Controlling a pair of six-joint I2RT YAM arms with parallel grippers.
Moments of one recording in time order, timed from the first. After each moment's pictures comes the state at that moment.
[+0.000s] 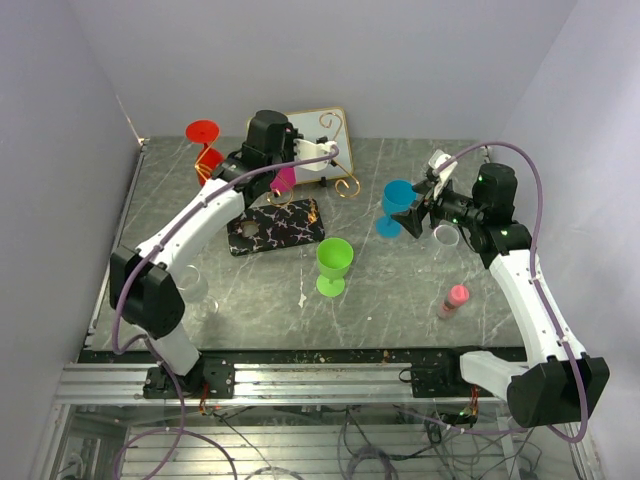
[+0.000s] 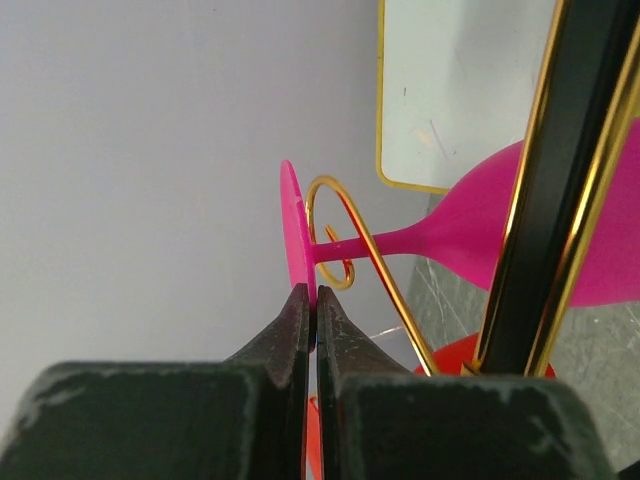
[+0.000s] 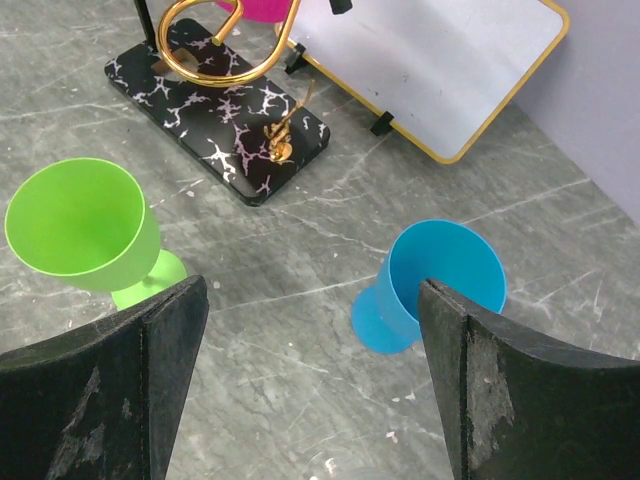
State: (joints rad) left arm -0.55 1.66 1.59 -0.30 -0.28 1.33; right arm 0.09 1.11 1.04 -0.32 -0.76 -0.44
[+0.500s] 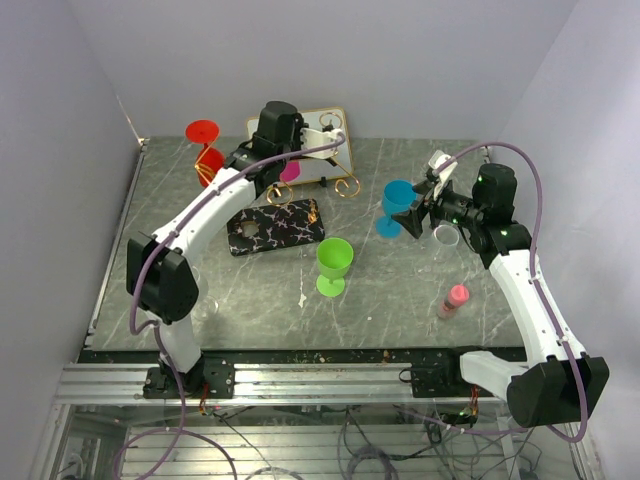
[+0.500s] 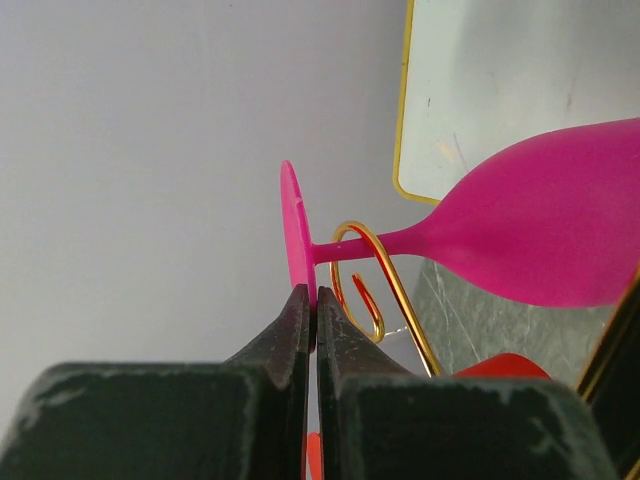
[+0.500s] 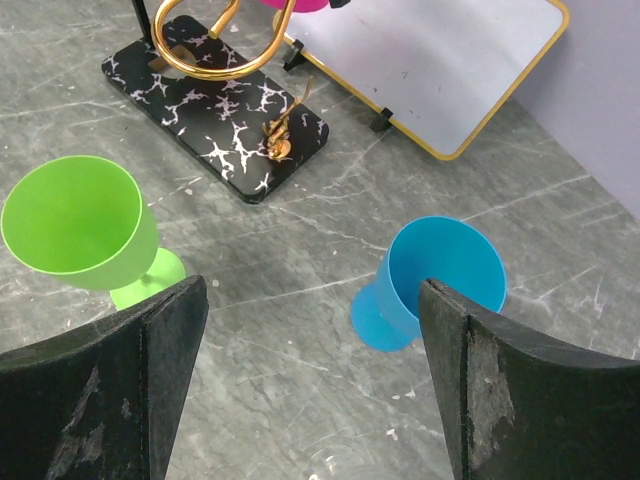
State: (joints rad) left arm -0.56 1.78 1.72 -0.29 -0.34 1.31; right arm 0.09 1.11 1.04 -0.32 -0.75 -0.44
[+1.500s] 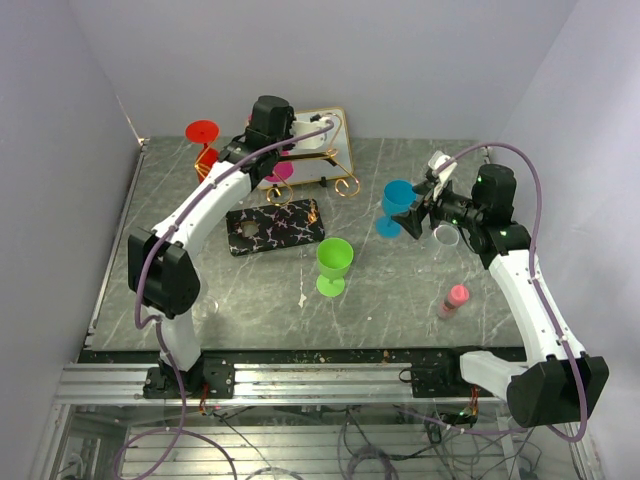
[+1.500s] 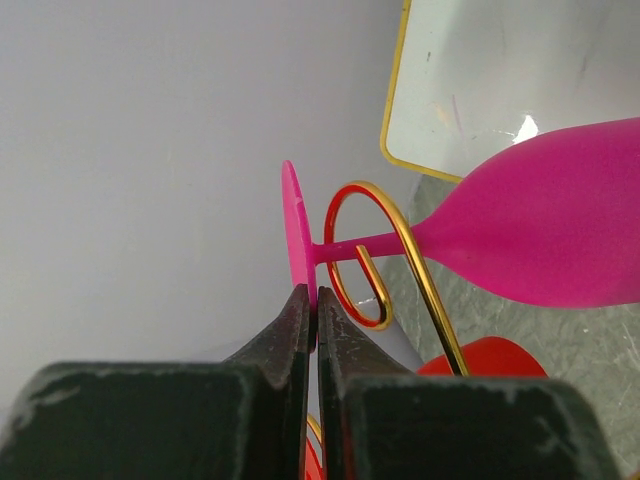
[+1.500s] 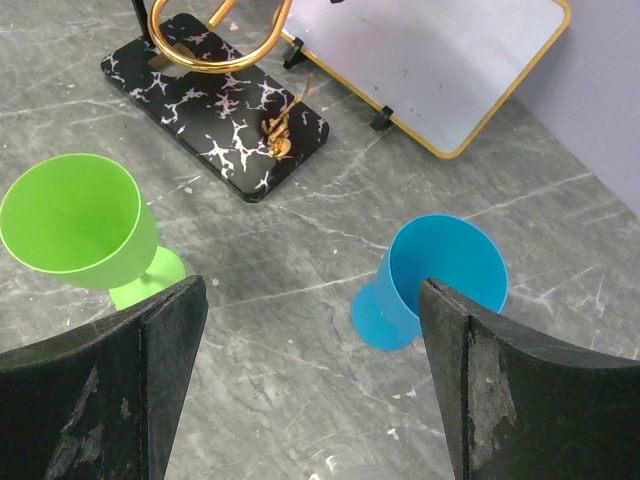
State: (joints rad) left arm -0.49 1.83 1.78 -0.34 -0.38 1.21; right arm 0.09 1.12 1.03 -0.32 -0.75 -0.44
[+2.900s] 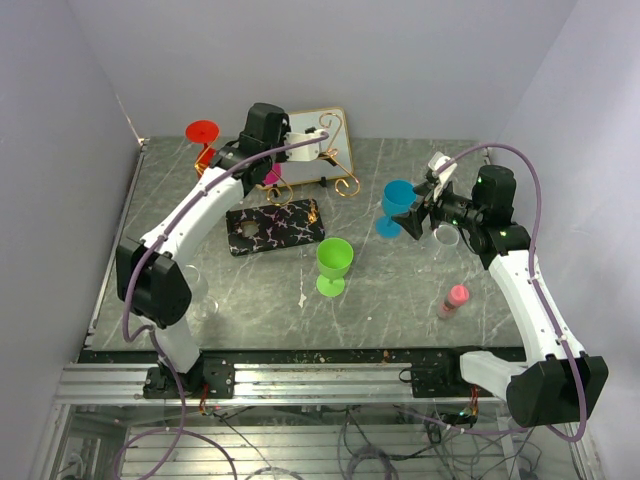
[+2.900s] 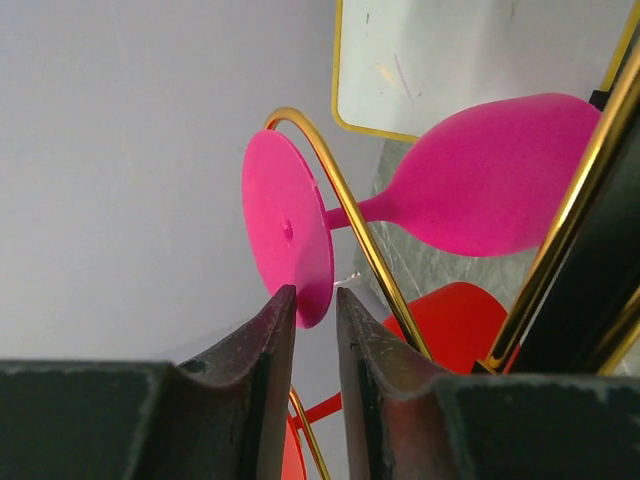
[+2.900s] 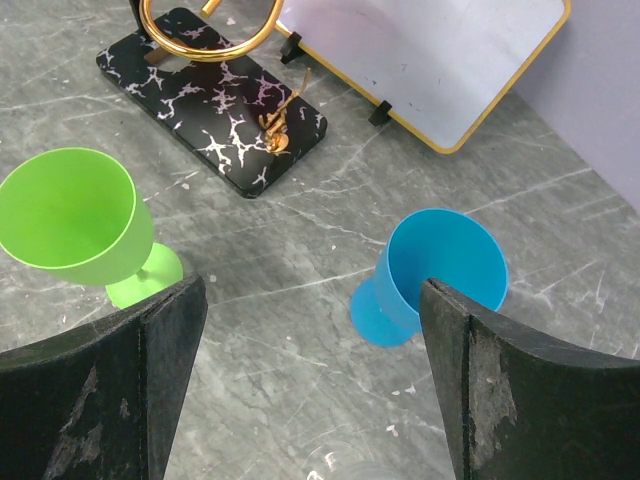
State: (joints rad) left arm -0.49 1.75 1.71 -0.46 -0.35 1.20; right arm 0.08 1.12 1.02 -0.31 -0.75 -0.44
